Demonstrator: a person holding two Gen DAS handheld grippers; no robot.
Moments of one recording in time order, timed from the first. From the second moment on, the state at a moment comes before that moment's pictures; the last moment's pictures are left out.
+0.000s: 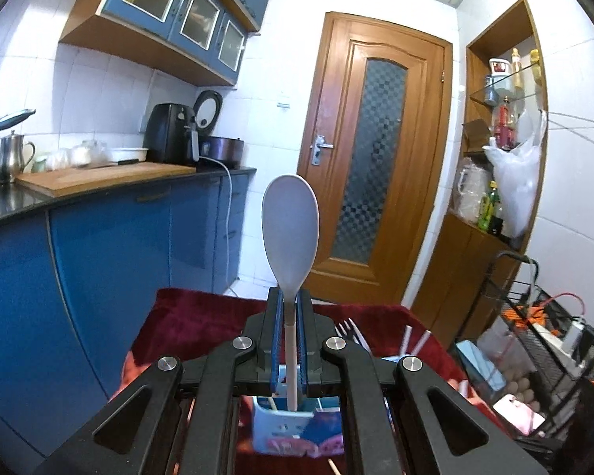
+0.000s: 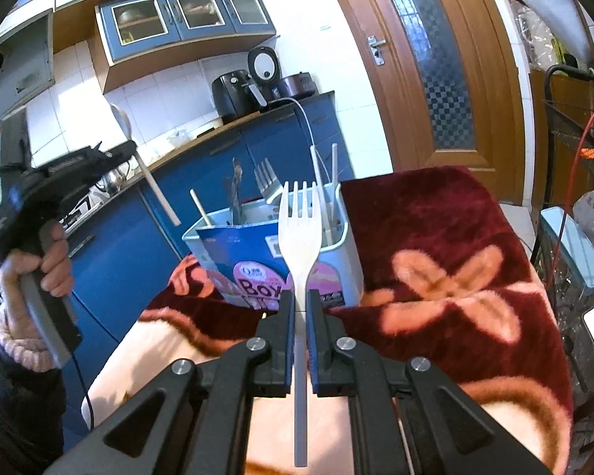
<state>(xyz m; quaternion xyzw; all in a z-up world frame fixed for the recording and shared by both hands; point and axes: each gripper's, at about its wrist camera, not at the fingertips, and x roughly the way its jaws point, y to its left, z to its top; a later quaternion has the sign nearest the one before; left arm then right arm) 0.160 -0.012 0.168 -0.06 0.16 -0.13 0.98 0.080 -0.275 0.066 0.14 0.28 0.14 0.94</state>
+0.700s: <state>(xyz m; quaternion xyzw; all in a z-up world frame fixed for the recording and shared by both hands) 0.211 -0.021 0.088 -0.07 0.22 -0.14 0.96 0.163 -0.270 0.096 0.12 0.15 0.13 0.97</state>
